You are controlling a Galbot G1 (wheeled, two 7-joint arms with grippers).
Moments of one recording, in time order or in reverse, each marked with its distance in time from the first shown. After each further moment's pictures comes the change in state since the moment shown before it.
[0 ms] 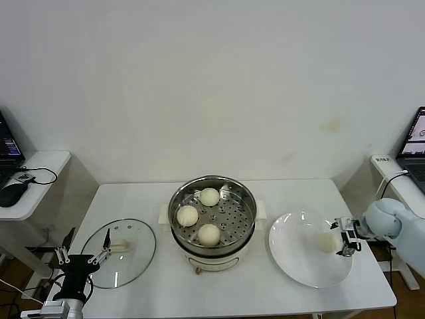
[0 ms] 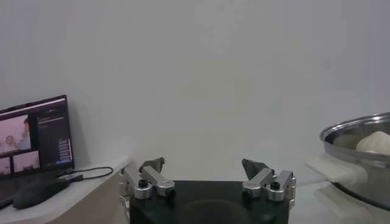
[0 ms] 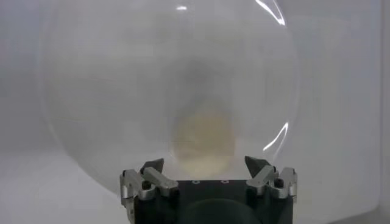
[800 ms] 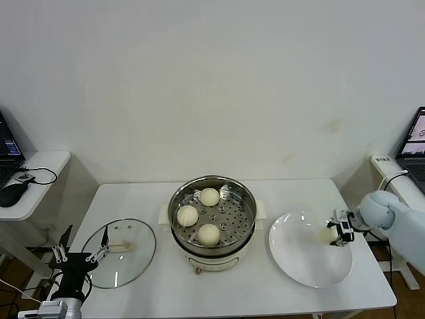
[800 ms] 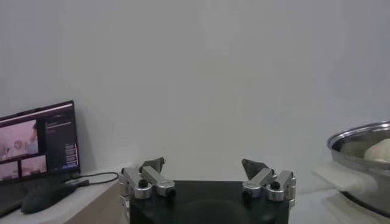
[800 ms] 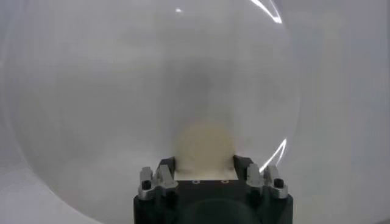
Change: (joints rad) left arm -0.004 -0.001 0.000 -0.013 -0.004 -0.009 -0.008; right arm 0.168 -0.003 -0.106 0.018 0.077 -0.057 -0.055
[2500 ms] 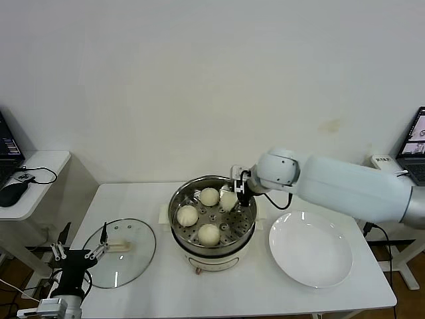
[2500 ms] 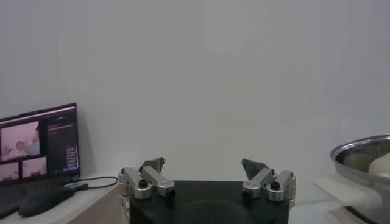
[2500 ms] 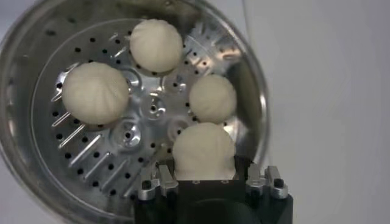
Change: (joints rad) left arm -0.018 -0.019 -0.008 -0.001 -0.003 -0.003 0.000; right arm 0.604 0.432 -0.616 0.215 0.712 -0.460 0.430
